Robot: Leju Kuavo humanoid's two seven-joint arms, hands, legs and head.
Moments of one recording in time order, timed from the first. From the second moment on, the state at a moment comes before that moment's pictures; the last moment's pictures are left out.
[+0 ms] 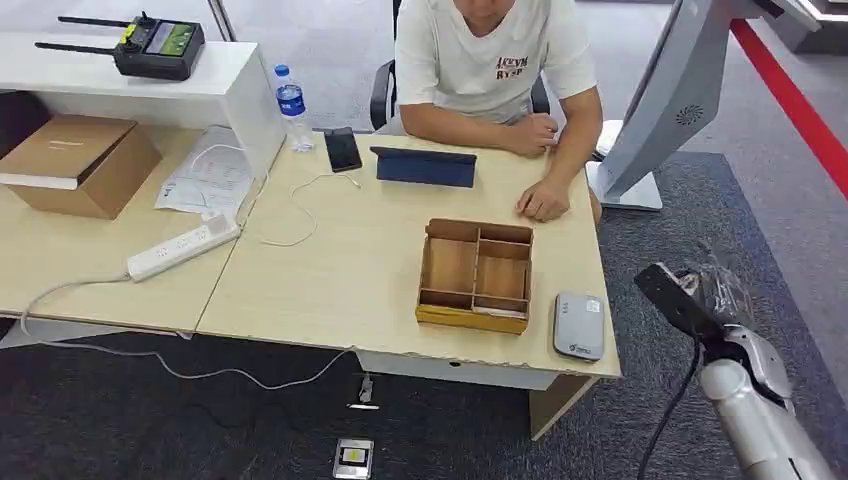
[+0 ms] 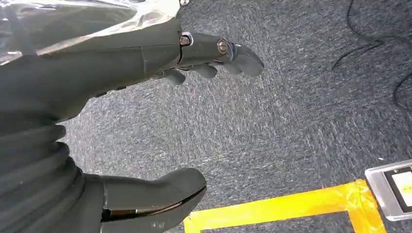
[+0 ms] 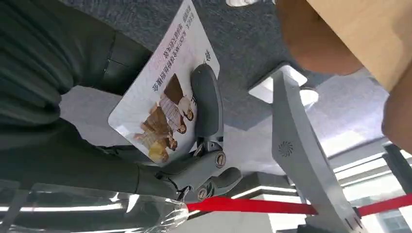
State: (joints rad) left arm -0.11 0.14 -0.24 -0.19 -0.11 0.43 -0.05; right arm -0.56 -0.40 0.28 -0.66 0.66 -0.27 -0.27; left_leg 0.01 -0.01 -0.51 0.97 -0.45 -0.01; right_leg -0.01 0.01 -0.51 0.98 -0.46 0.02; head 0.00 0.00
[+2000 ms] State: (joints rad) left arm -0.11 0.13 -0.24 -0.19 -0.14 0.43 -0.05; right arm -0.49 -0.30 0.37 -0.69 0.69 -0.23 -0.23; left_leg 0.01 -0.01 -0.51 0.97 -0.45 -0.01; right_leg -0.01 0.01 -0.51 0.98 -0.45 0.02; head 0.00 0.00
